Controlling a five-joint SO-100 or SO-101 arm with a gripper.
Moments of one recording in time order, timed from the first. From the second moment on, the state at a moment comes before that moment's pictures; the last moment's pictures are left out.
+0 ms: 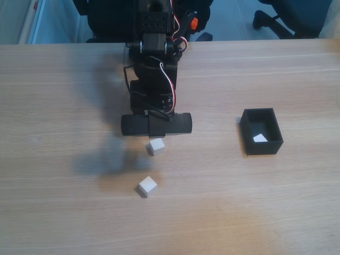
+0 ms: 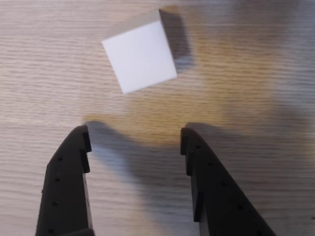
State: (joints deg) arm 3.3 111.3 135.9 43.1 -92.9
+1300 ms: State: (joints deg) arm 2.7 98.6 124.0 37.7 -96.5
